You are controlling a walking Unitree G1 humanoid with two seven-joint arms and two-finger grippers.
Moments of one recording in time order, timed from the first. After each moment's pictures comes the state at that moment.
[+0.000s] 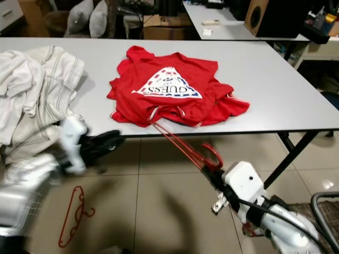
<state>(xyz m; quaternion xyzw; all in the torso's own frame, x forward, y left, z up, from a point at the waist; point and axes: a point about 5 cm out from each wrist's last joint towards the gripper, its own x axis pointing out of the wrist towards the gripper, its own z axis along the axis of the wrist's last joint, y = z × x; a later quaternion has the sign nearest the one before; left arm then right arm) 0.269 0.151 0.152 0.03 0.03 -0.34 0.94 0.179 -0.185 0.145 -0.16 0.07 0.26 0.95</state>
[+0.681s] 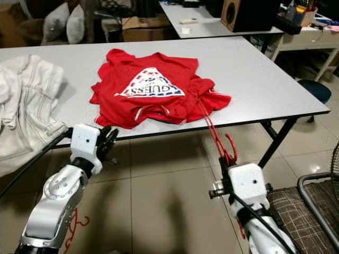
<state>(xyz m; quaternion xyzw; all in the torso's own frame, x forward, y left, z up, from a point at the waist) 0.271 0.141 0.122 0.07 0.02 -0.13 0.99 0.179 -0.178 0.133 -0.14 0.05 0.06 0.99</state>
